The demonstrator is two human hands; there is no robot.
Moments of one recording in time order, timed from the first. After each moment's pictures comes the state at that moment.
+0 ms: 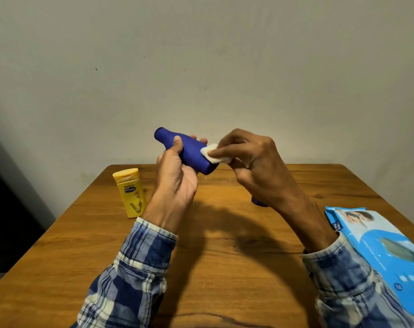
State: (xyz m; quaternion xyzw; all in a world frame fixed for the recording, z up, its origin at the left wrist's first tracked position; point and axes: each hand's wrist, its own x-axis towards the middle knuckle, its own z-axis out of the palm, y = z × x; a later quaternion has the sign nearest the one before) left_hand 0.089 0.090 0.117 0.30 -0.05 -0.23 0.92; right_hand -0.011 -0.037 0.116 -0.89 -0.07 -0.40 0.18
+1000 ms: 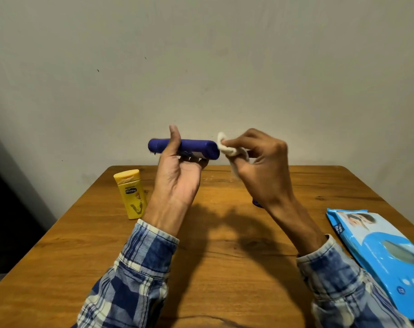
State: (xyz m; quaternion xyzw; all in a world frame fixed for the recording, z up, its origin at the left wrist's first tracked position) left_hand 0.086 0.093 0.130 0.19 0.00 -0.27 0.94; right_hand -0.002 -0.033 0.105 -0.81 -0.01 -0.52 0.27
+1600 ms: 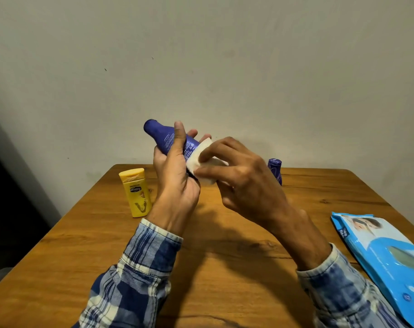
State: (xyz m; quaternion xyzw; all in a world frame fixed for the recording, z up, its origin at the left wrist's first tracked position) left_hand 0.084 0.096 0.122 0.33 -0.07 -0.15 0.93; right_hand -0.007 -0.008 0.108 -0.88 -0.18 -0.44 0.03
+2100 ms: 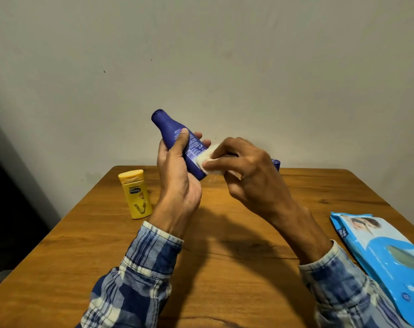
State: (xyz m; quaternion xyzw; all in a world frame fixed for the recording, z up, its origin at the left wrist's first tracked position) left_hand 0.085 0.091 0.117 0.34 -0.10 -0.14 0.92; right_hand -0.010 -0.021 0.111 -0.89 -0.11 -0.42 0.10
